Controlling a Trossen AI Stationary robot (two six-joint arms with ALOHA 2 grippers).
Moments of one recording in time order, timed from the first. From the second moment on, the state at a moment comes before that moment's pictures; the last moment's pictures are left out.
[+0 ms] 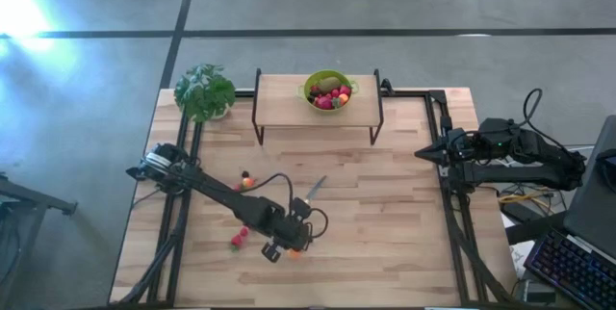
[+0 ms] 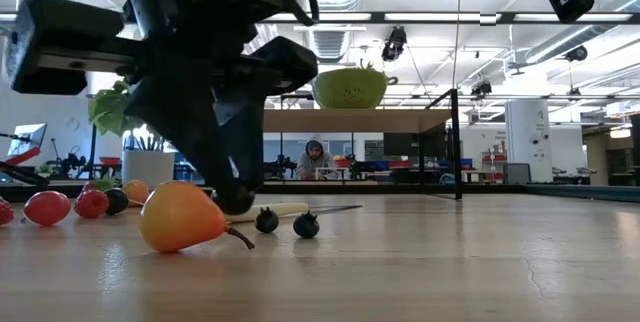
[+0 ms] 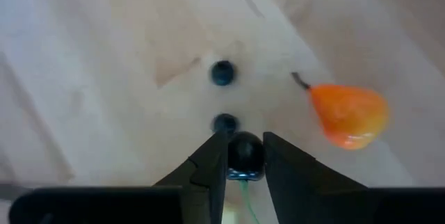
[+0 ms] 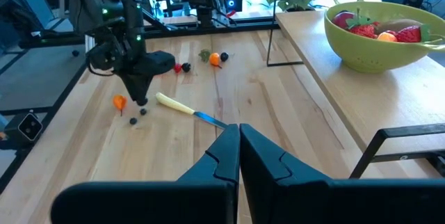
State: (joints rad) left arm -0.41 1.86 1.24 -0.47 -0.09 0.25; right arm -0.08 0.29 0.70 -0.75 -0.05 0.07
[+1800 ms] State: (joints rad) left arm -0.41 1.94 1.27 -0.50 -0.09 0.14; right arm -0.08 0.29 0.70 -0.75 -0.05 0.07
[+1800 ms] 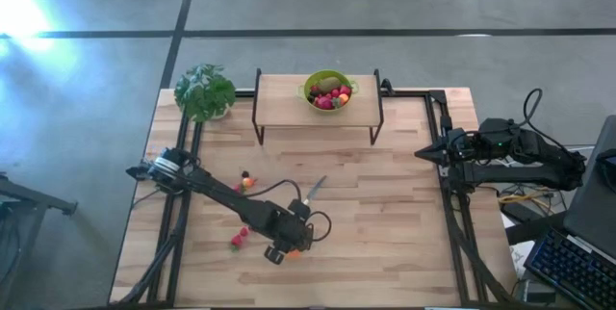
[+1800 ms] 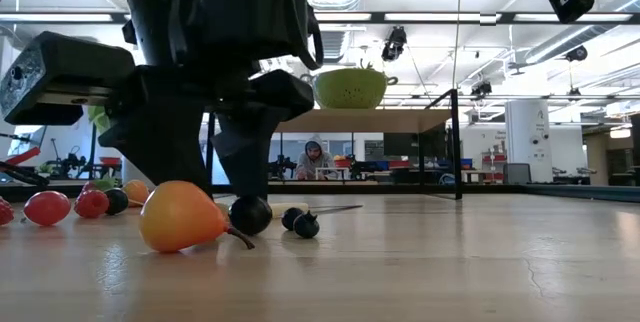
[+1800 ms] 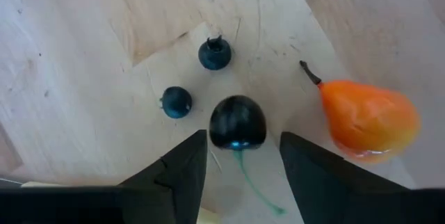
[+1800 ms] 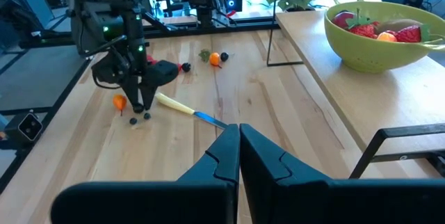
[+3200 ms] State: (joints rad) left arm -0.41 1.83 1.30 -0.59 -0.14 0.19; right arm -0.08 0.29 0.70 -0.75 -0.05 0.07
